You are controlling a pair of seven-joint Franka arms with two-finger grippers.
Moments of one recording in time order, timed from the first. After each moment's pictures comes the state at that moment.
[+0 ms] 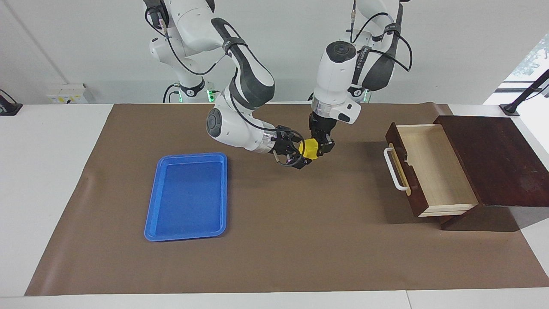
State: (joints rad) left arm -0.51 0.09 -0.08 -1.87 0.02 2.05 -2.32; right arm 0.47 0.43 0.02 -1.62 0.98 2.05 1.32
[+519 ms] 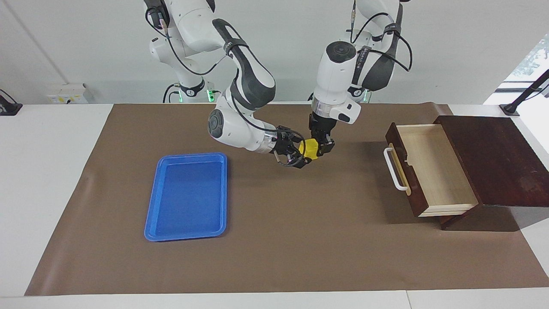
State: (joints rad) left arm -0.51 0.09 -0.08 -1.87 0.02 2.05 -2.32; right arm 0.48 0.43 0.02 -1.63 0.98 2.05 1.31
